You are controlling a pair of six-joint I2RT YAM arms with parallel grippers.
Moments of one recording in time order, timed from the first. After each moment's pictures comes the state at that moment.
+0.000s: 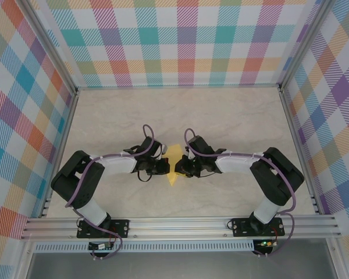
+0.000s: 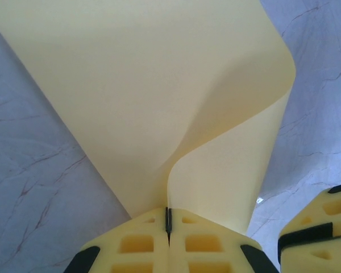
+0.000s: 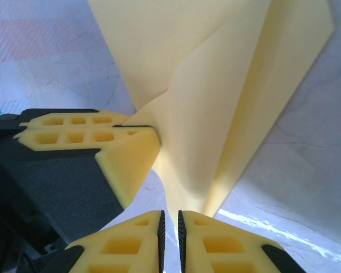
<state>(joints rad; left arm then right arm) -0.61 1.63 0.75 -0.17 0.35 -0.59 0.77 1.67 0.81 -0.08 -0.47 1.05</state>
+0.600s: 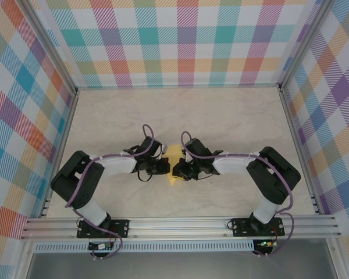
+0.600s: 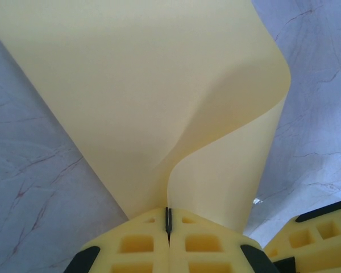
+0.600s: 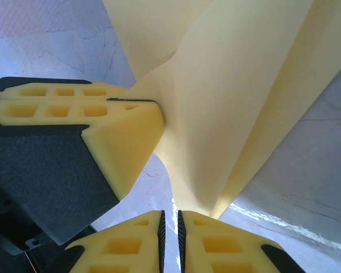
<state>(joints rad) -0.61 1.63 0.75 -0.16 0.35 -0.59 0.80 1.69 0.81 -0.07 -0.50 1.05</state>
